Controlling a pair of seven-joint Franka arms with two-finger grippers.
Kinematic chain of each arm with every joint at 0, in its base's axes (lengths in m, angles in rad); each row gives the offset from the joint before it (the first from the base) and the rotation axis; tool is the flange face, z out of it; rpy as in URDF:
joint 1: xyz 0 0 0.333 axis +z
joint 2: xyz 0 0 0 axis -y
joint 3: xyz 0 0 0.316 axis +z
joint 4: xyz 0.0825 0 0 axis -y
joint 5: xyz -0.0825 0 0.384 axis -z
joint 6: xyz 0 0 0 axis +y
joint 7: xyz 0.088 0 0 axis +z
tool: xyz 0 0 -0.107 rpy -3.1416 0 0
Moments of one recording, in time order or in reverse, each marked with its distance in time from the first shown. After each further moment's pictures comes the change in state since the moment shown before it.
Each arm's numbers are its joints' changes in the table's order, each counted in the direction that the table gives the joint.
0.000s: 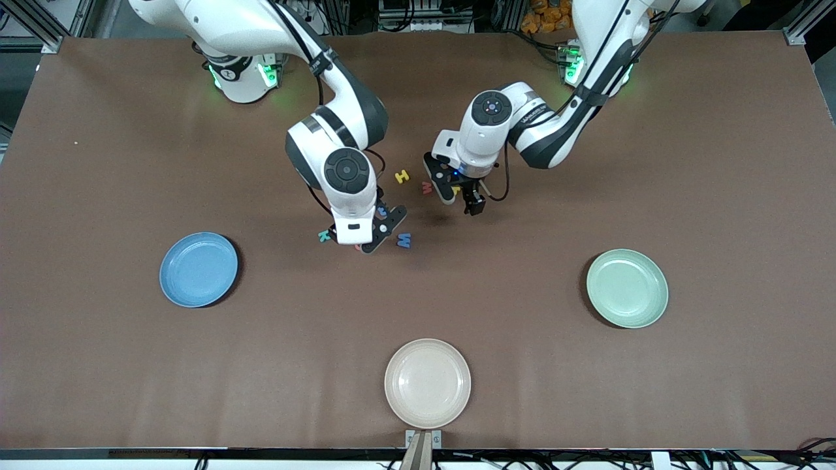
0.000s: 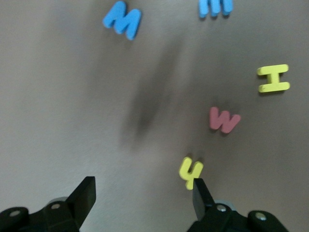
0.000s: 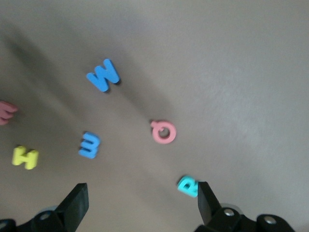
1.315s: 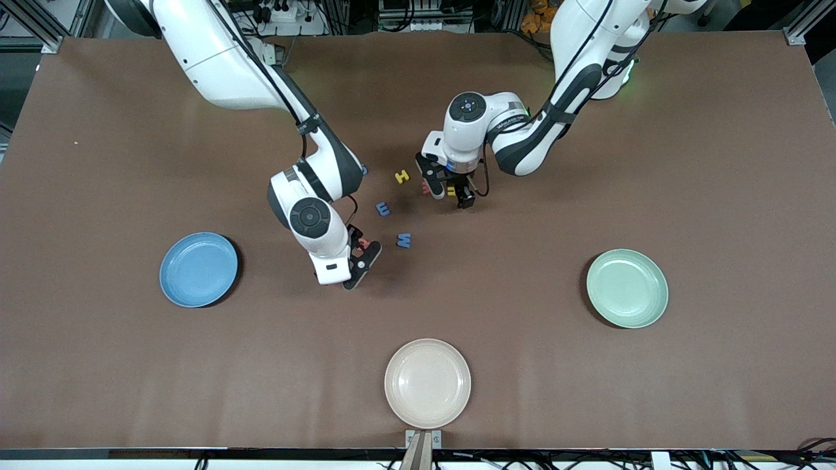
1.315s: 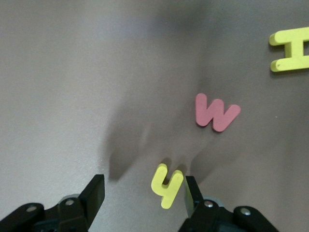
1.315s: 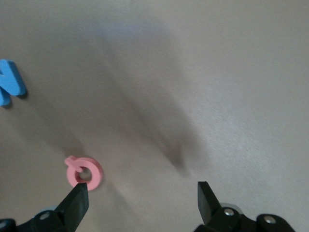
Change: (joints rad) left arm -0.038 -0.116 0.000 -0.006 -0.297 -0.038 0.295; right arm -0.094 -0.150 -0.001 -0.008 0.000 -0.254 0.176
